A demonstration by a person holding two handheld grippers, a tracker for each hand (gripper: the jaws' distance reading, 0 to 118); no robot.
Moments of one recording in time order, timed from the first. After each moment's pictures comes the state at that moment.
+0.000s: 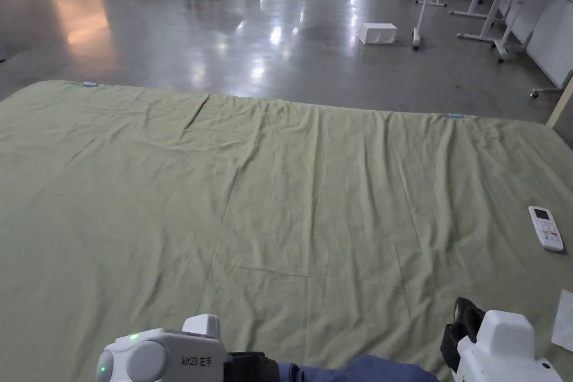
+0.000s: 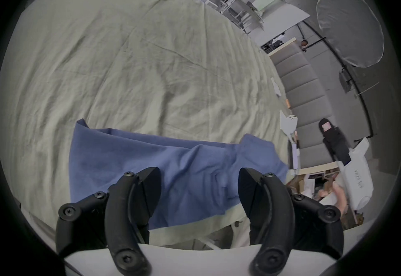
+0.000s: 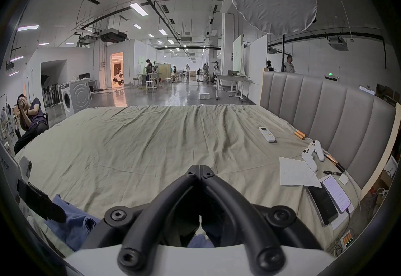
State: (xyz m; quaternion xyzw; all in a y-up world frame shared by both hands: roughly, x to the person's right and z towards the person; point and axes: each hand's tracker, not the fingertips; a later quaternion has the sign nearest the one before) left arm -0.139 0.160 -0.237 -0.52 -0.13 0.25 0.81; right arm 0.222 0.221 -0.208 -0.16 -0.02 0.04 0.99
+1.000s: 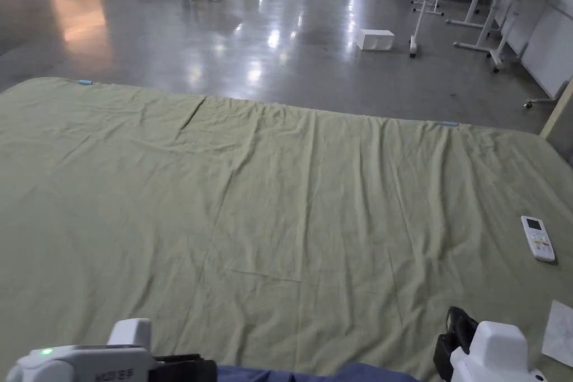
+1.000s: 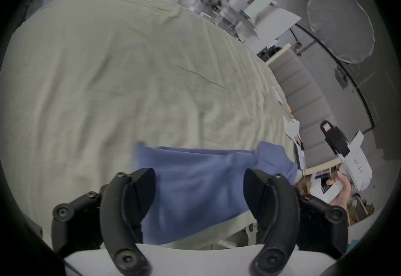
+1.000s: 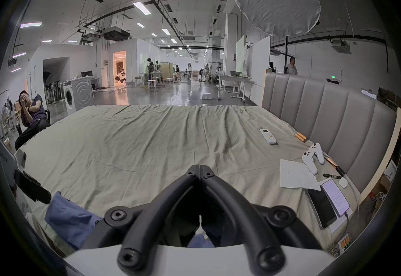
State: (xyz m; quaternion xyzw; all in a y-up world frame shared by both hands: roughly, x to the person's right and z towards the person) left arm -0.231 0.156 -0.219 -0.47 -0.13 0.24 0.84; right arm 0.223 0.224 -0.206 -0.16 -0.02 0.05 0.99
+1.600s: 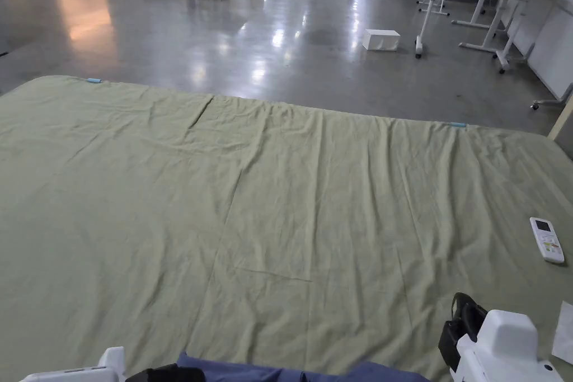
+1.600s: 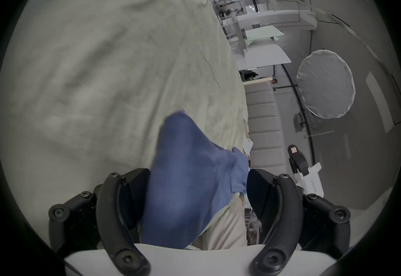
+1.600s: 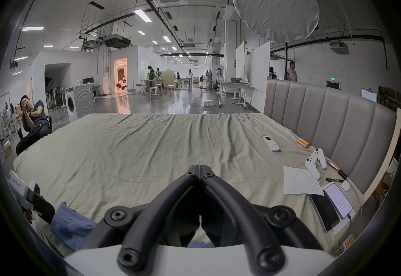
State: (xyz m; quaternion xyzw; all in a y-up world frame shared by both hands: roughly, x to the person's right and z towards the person) left arm -0.280 0.060 -0.218 -0.44 -0.23 0.48 0.72; right arm 0.209 0.236 -0.208 -0.13 -0.01 0.04 0.99
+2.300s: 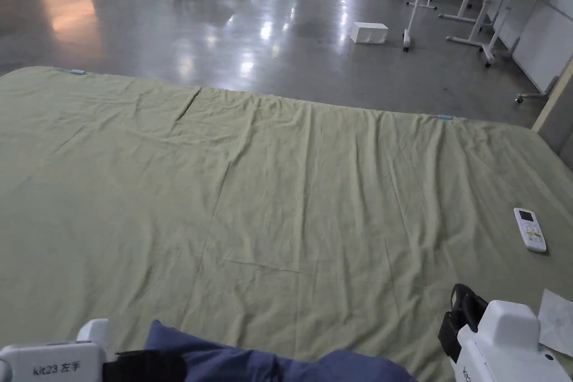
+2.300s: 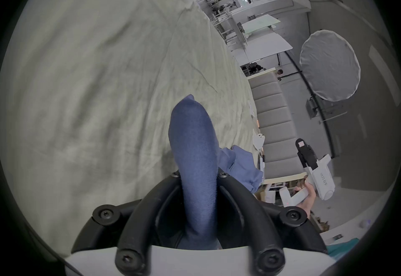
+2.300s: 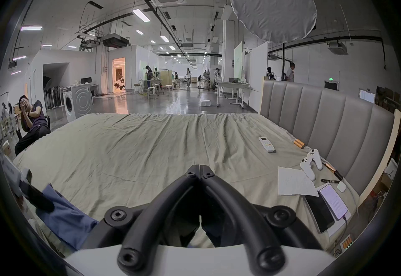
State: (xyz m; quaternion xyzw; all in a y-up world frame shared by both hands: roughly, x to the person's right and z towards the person) left arm -0.286 0.122 -0.219 -0.45 -0.21 0.39 0.78; right arm 0.221 0.241 -0.202 -0.13 -0.02 0.04 0.99
